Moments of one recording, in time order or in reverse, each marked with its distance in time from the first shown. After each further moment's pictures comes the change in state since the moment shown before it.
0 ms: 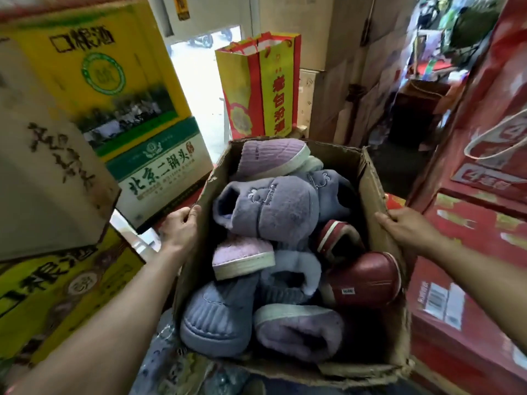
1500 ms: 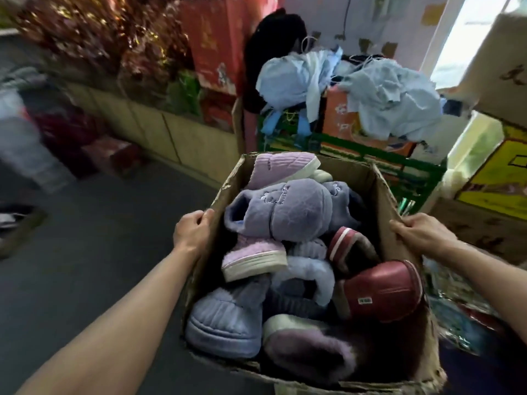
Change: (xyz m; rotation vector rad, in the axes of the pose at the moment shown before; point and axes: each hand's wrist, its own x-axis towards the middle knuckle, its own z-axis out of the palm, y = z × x) left_hand -1.042 -0.143 -0.401 0.097 1.122 -0.985; right_hand -0.717 -0.267 0.179 -0.333 -0.653 -1.188
